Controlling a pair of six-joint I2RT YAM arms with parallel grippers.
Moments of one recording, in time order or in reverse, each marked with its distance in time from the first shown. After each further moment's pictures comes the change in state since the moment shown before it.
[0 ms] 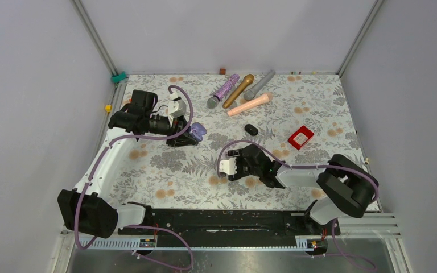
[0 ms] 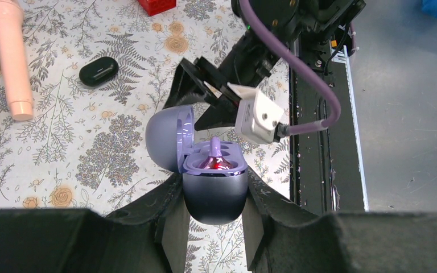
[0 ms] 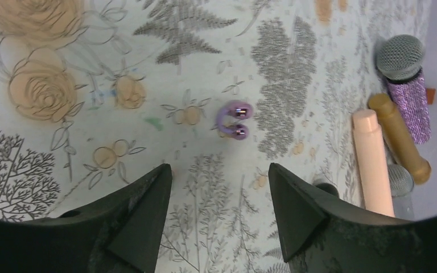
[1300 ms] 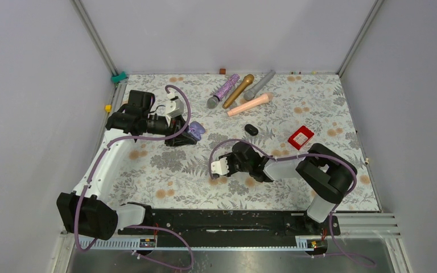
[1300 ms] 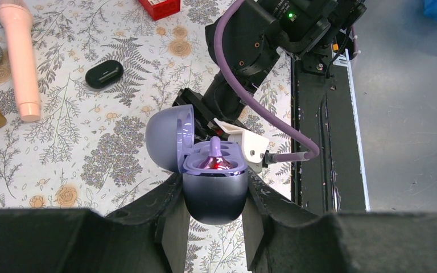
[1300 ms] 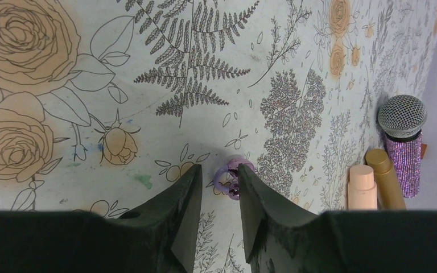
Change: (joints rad) left arm 0.019 -0.017 -0.002 0.000 0.013 0.000; right arm 0.010 0.230 0.092 0.089 -0.072 -0.157
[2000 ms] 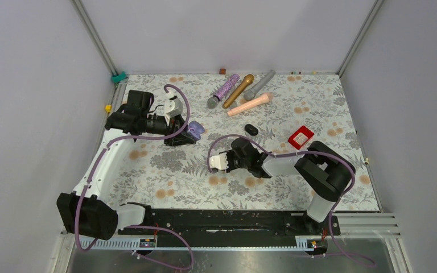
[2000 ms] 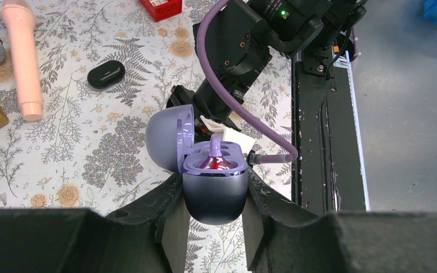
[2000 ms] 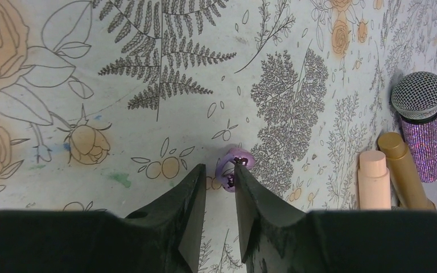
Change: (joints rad) left arm 0.011 0.000 0.000 0.000 0.008 0.000; right arm -0.031 0.018 0.059 -0.081 0.010 0.051
